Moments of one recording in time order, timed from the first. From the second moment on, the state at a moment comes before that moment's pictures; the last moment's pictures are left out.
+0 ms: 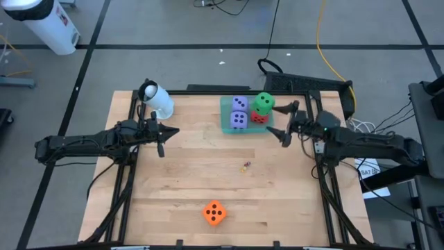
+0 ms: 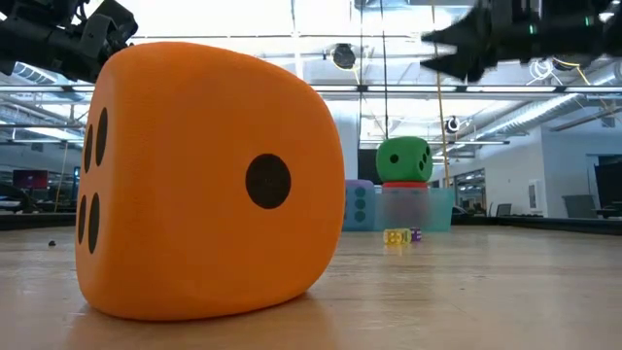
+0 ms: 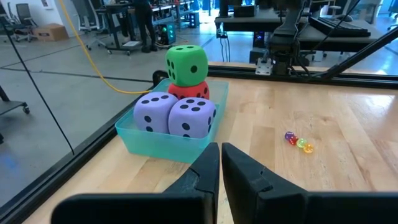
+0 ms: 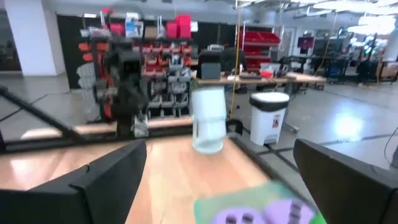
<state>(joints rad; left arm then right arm) 0.16 0.44 0.27 0.02 -0.11 0.02 -0.29 0.65 0.35 0.38 0.00 -0.01</state>
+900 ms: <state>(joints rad) 0.16 0.44 0.27 0.22 -0.11 0.00 -0.18 0.65 0.13 0.58 0.03 -0.07</state>
